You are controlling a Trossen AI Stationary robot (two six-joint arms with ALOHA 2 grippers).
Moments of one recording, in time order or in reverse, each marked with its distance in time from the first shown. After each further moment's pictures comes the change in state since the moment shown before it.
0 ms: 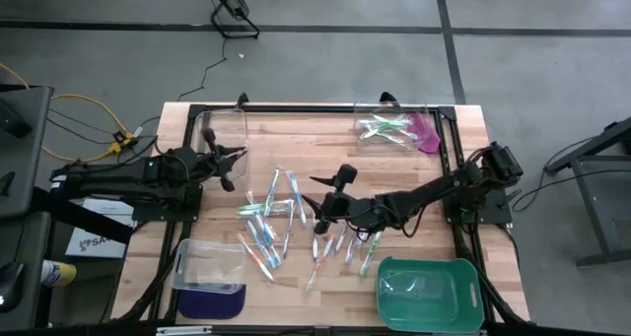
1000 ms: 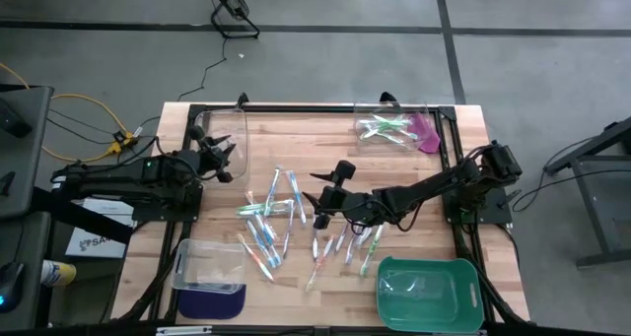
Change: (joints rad) left arm 0.000 -0.018 0.000 -0.138 -0.271 -0.106; right arm -0.040 0.000 0.000 -0.083 -0.052 0.079
